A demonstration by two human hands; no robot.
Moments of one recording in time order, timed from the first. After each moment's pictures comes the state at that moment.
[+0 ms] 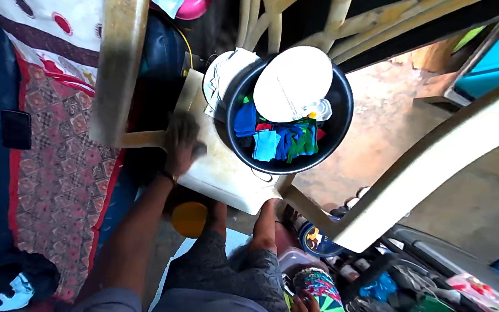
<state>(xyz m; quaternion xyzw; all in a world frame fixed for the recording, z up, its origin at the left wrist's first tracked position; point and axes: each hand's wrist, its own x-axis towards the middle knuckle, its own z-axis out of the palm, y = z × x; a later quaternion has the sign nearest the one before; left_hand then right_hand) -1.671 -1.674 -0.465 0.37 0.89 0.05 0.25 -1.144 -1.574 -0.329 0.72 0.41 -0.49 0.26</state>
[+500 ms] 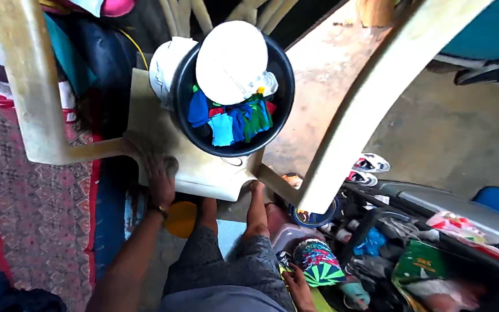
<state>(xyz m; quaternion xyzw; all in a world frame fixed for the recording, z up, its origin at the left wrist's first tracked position) -1.571 -1.701 -0.463 0.27 0.93 0.12 0.23 -1.113 -1.595 -0.358 0.72 0.40 -0.51 0.25</state>
